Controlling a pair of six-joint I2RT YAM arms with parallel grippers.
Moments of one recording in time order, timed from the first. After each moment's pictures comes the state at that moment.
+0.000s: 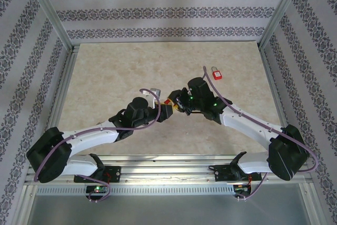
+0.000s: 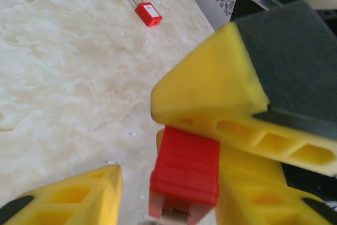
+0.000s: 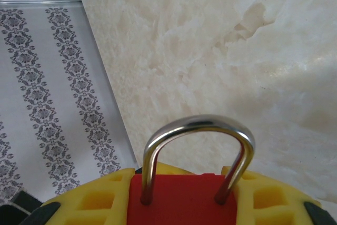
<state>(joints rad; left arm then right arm) -0.78 1.29 0.60 0.34 0.09 -0.66 0.68 1.32 0.87 -0.18 -0.28 1.42</state>
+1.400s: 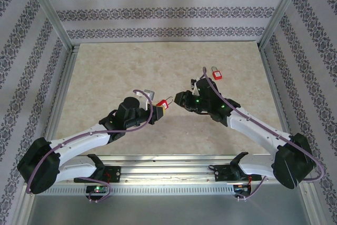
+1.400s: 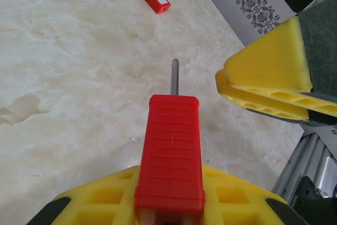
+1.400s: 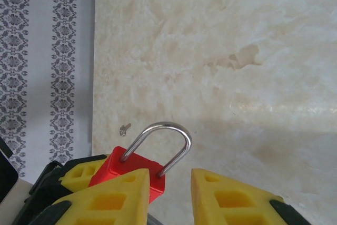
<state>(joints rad) -0.72 1.15 0.56 0.18 0.17 -0.56 0.61 1.23 0.82 -0.21 -0.33 0.98</state>
